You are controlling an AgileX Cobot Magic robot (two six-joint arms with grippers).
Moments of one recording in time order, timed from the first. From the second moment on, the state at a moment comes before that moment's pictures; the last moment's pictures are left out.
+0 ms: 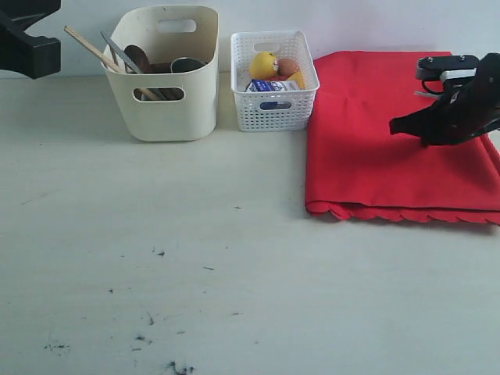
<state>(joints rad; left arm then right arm) -0.57 1.00 -0.76 0.73 0.14 -0.55 -0.02 2.13 -1.23 -0.07 0.21 0.05</state>
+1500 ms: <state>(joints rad) -0.57 0.43 -0.33 0.87 0.21 -0.73 0.13 1.44 -0.77 0.08 -0.15 0.18</state>
